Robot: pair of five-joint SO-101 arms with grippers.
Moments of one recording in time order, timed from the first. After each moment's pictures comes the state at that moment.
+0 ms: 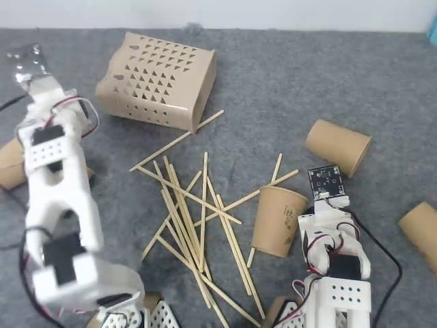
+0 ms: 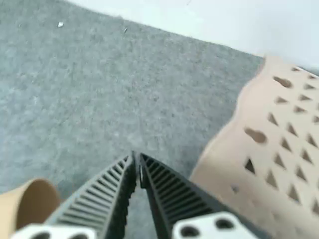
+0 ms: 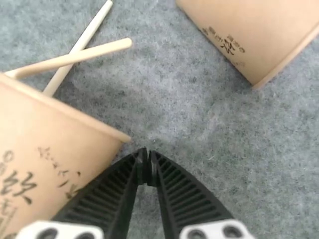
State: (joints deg) left arm -27.8 4.0 21.2 26.2 7.3; right arm 1.7 -86.1 94.9 50.5 16.0
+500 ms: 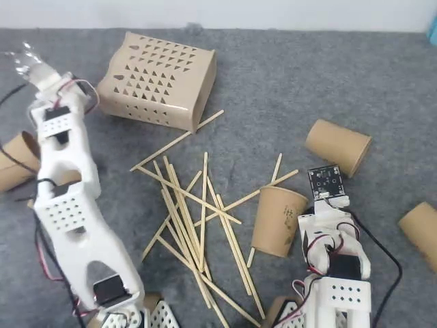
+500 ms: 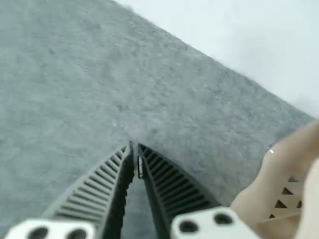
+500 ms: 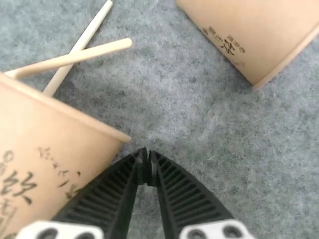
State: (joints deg) left arm -28.5 44.1 -15.1 17.3 19.7; right arm 1.7 -86.1 94.9 50.5 16.0
